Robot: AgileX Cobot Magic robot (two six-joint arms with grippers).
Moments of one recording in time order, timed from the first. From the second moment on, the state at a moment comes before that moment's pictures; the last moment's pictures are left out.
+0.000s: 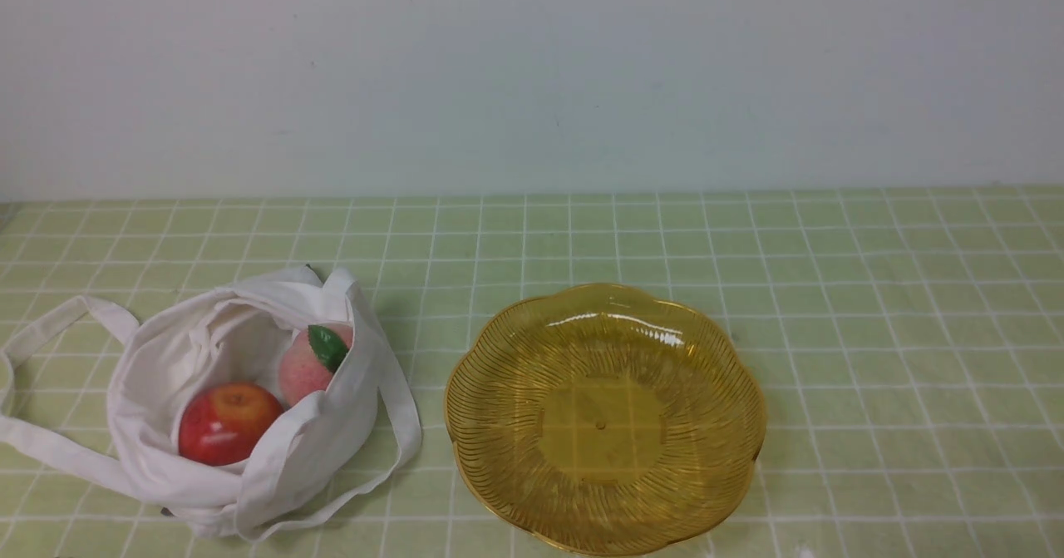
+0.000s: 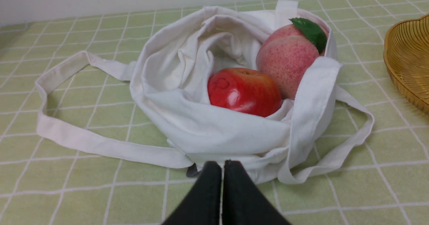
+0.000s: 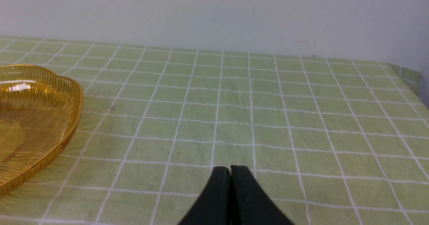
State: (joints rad) right arm 0.00 -0.02 0.02 -0.04 0.39 -0.03; left arm -0.04 -0.01 0.03 -0.02 0.38 0.07
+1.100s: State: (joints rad) right arm 0.00 -0.02 0.02 -0.04 0.39 -0.03; left arm -0.04 0.34 -0.46 -0.36 0.33 -0.01
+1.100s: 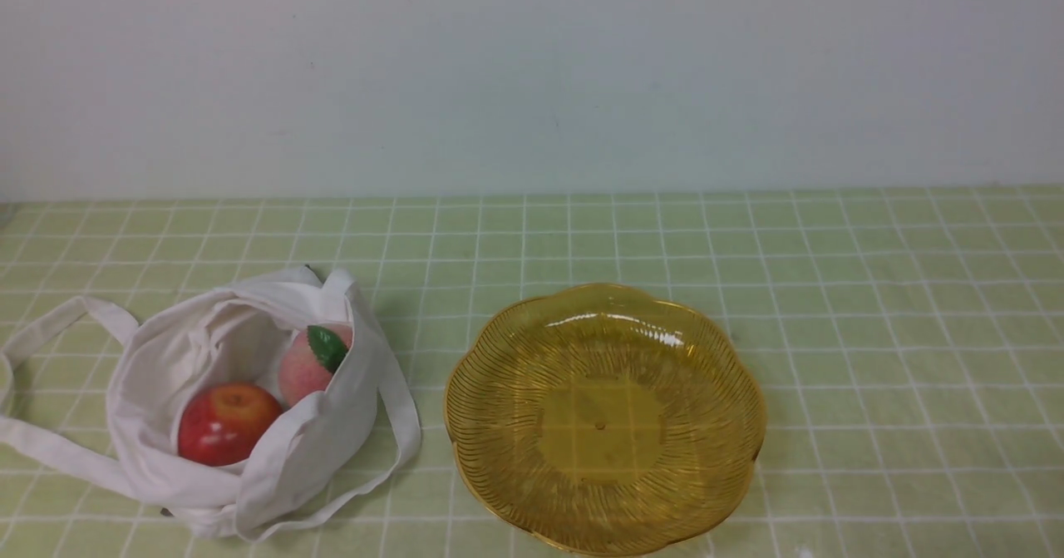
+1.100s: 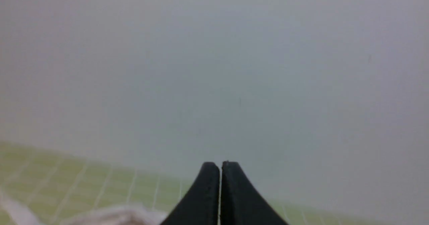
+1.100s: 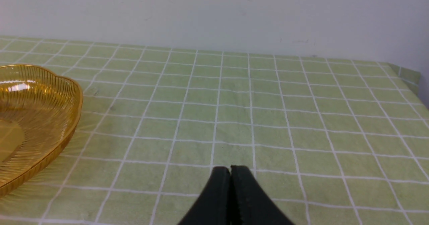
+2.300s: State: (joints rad) right arm 0.00 -0.02 0.02 -0.04 0.39 -0.03; left arm -0.04 1.55 -0.96 -0.41 0.52 0.48
